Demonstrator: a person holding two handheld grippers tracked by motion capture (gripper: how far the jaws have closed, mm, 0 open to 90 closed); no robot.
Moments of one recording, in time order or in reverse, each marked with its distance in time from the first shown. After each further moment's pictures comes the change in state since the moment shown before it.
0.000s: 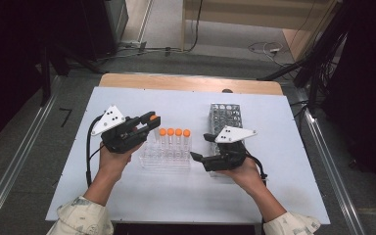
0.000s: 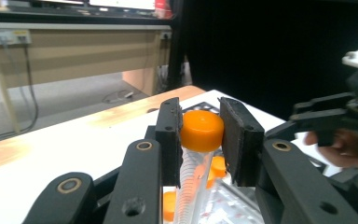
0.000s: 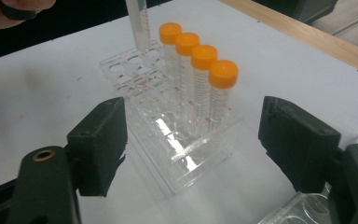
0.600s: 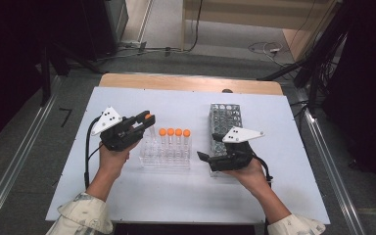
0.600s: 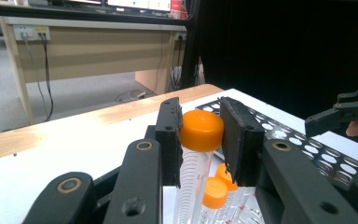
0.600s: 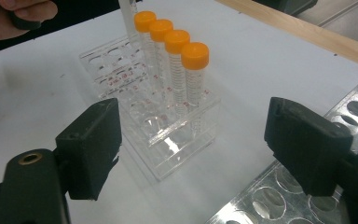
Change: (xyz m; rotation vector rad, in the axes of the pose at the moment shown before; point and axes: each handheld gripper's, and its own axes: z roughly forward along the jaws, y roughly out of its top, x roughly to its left) left arm 0.018 -0.021 0.008 -0.013 0.032 -0.018; right arm -0.009 -0.010 -0.007 0.002 -0.040 0.037
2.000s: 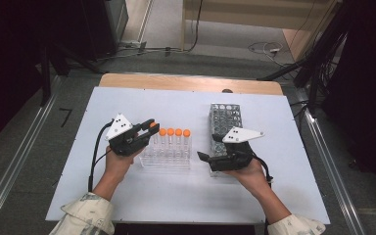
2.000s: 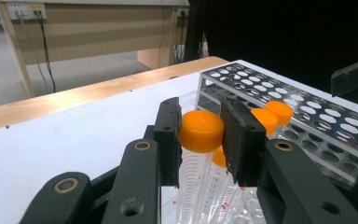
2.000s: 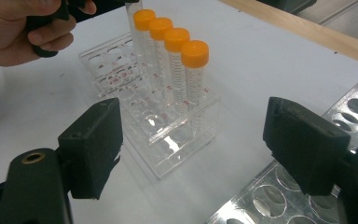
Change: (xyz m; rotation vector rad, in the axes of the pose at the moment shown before) left arm 0.002 -0.030 0.016 0.080 0.016 0.025; right arm 0.000 -0.001 0.000 0.003 -0.001 0.005
